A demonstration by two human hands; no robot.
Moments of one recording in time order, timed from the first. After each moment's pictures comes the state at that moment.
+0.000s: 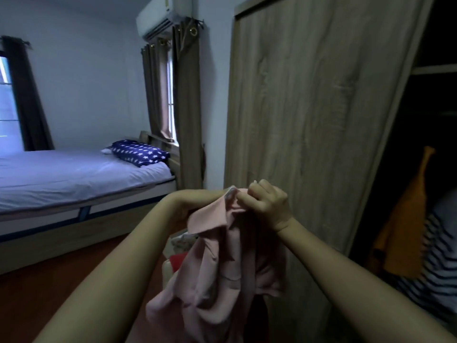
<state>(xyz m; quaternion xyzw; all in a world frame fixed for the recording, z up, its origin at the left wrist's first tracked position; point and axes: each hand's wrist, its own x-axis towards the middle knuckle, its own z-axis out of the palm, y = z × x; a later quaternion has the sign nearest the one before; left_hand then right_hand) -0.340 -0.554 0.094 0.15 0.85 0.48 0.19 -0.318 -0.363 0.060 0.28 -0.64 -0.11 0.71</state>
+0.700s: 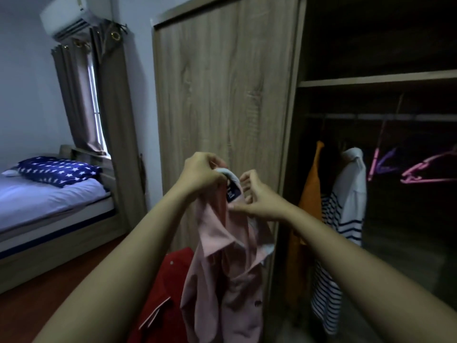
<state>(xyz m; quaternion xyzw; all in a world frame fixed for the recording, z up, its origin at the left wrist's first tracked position) -0.271 -0.417 0.151 0.32 0.82 0.46 -0.13 -0.200 -0.263 0.099 0.04 -0.91 0.36 0.20</state>
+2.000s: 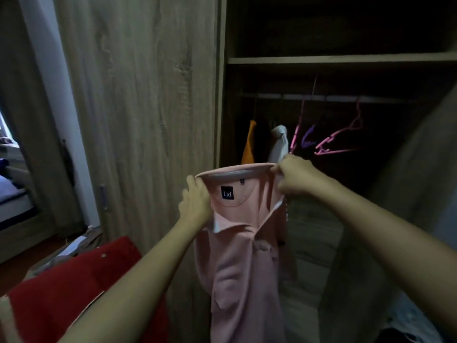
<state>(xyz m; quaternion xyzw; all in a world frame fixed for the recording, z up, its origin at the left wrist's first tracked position) -0.213 -0.289 0.031 0.33 0.89 0.28 -0.14 -0.039 -0.176 0.138 -0.29 -0.95 -0.04 0.13</state>
